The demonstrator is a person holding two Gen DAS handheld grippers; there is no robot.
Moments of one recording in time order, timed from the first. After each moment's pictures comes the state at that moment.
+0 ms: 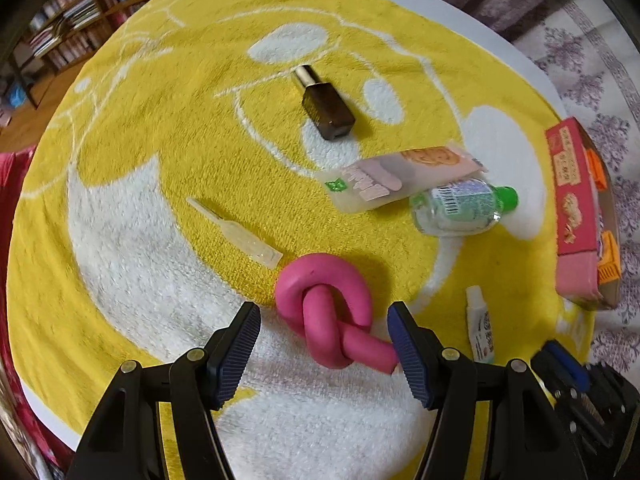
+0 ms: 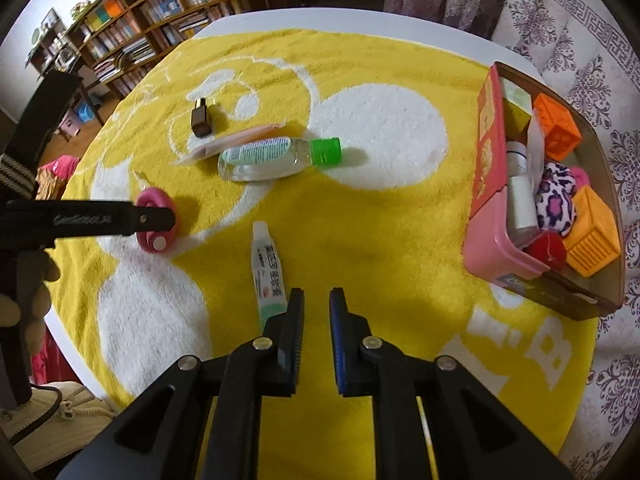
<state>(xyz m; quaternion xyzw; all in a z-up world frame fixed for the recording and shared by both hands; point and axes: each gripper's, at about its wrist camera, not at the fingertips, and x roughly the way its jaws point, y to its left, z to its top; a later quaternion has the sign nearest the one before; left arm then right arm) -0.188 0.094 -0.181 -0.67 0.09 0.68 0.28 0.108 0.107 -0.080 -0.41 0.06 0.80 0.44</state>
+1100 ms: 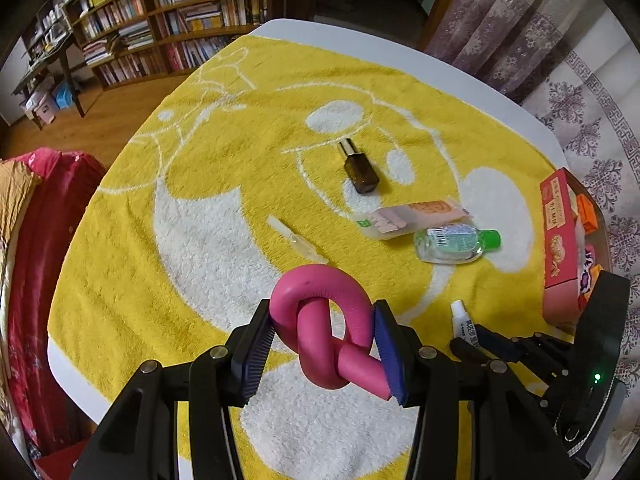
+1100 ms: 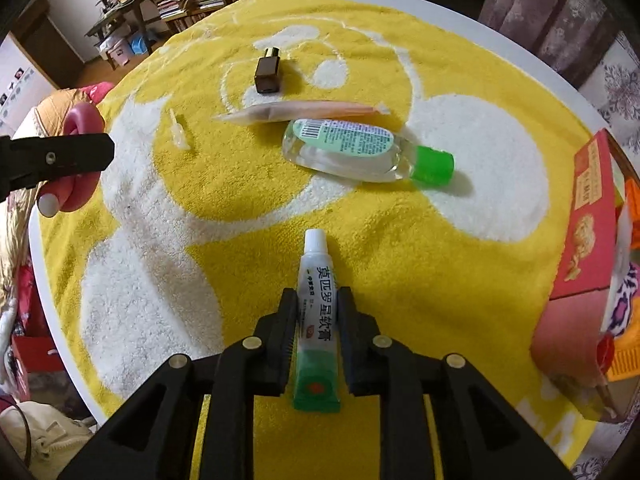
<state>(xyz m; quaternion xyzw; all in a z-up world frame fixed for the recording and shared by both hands) -0.169 0.047 -0.111 -0.60 0.06 0.76 0.25 0.057 0.094 -0.121 -0.46 -0.10 0.82 0.31</state>
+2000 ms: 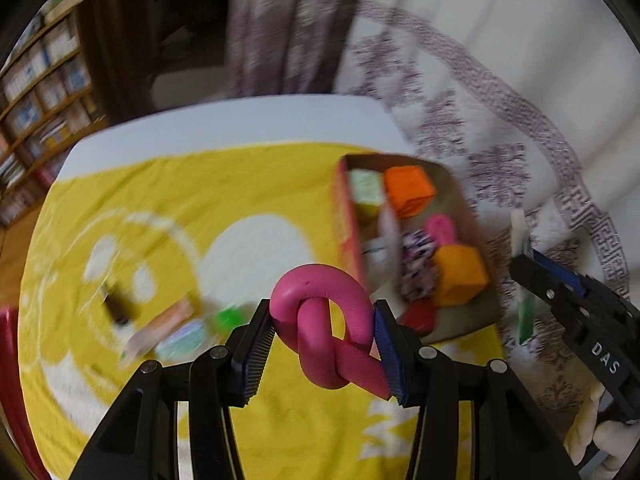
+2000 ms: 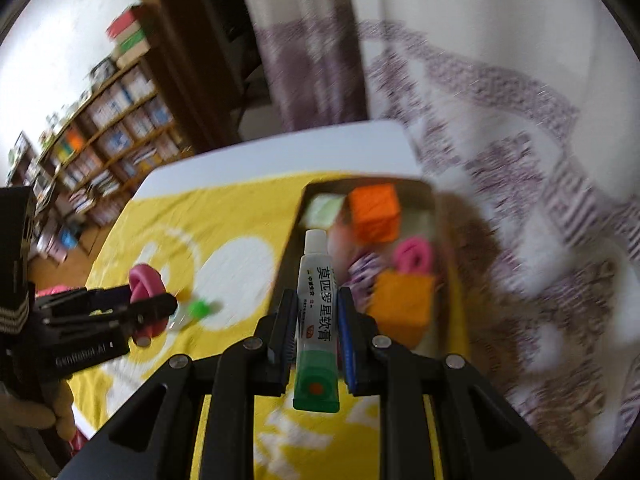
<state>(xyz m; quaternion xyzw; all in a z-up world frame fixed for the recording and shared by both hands) -0.086 0.266 -0.018 -0.51 0.15 0.71 0.47 0.267 0.111 0.068 -0.18 -0.03 0.89 0.42</state>
